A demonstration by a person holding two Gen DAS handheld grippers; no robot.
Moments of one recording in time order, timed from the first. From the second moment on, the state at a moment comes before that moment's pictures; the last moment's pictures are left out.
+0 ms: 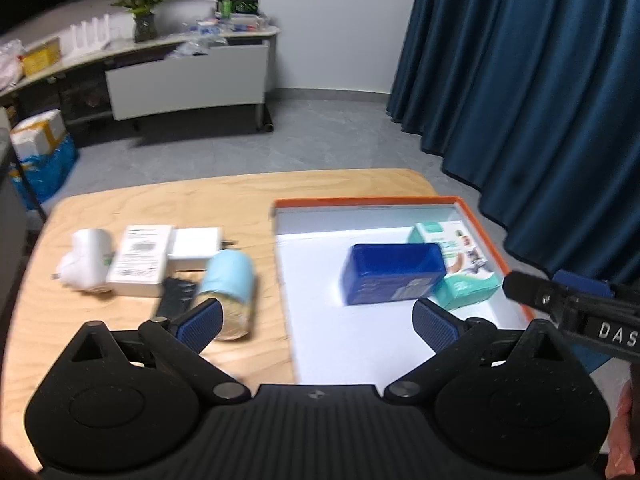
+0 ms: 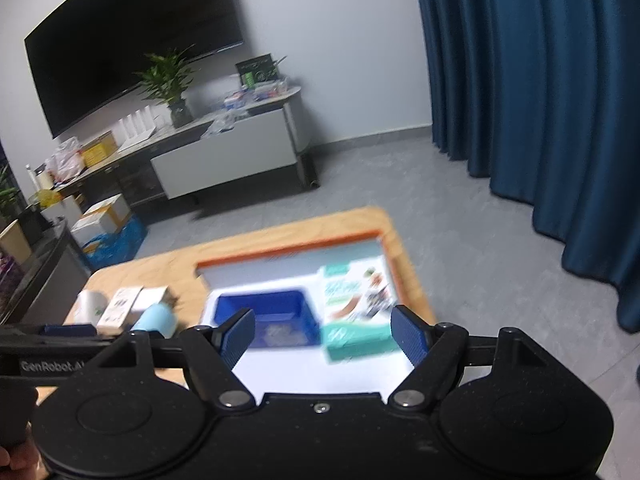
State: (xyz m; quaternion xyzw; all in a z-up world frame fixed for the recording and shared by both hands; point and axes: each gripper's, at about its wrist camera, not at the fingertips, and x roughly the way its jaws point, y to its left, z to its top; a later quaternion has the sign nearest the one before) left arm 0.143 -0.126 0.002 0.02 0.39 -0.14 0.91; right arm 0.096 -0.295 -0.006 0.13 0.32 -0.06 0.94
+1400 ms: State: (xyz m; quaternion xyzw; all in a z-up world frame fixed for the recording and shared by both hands) left arm 0.109 0.022 -0.007 -0.03 0.39 -0.04 0.92; right arm 0.099 -0.148 -0.024 0.09 0.37 0.07 0.92
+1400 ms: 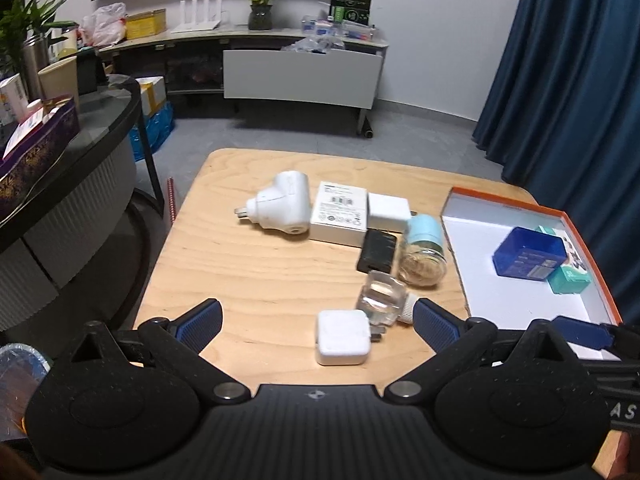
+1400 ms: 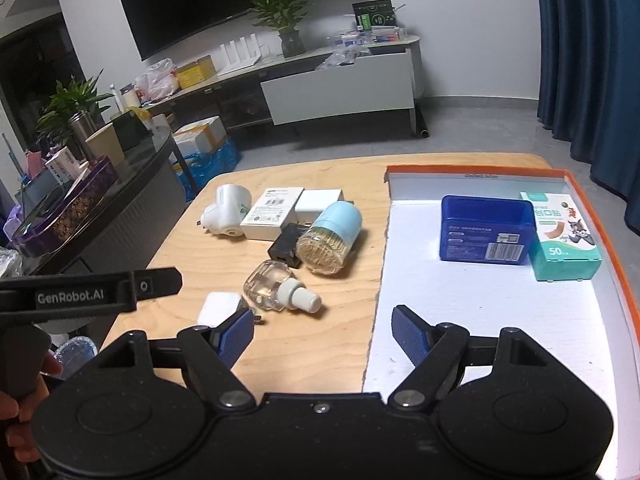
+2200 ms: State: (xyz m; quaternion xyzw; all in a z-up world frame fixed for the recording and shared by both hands) left arm 0.127 0.038 -0.028 -0.03 0.42 -0.02 0.91; right arm 0.111 -0.148 -0.046 0.10 0.39 0.07 0.91
